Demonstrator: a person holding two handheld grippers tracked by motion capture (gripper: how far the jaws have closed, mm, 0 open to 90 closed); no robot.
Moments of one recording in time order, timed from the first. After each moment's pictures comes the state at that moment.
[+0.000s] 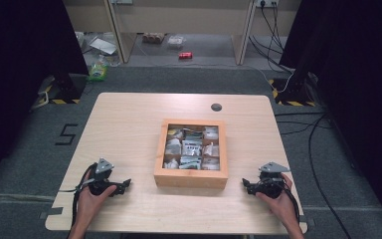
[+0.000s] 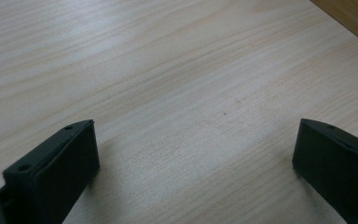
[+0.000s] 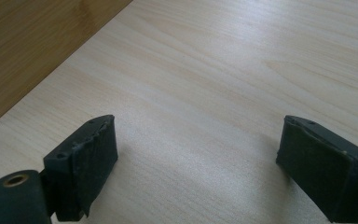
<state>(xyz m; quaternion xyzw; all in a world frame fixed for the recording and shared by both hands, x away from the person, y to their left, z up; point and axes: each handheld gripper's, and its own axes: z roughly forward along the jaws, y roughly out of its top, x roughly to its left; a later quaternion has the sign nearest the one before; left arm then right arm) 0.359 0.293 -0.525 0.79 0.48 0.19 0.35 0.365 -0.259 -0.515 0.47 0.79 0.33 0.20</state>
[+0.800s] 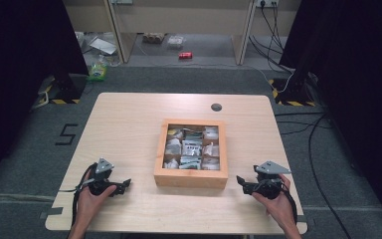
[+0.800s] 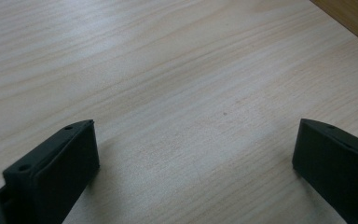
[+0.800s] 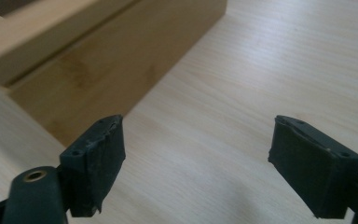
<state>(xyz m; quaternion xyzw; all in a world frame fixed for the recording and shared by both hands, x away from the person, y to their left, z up) 0.359 0.293 -0.525 0.79 0.48 0.19 0.35 0.348 -0.237 -0.482 0.43 0.78 0.40 0.20</state>
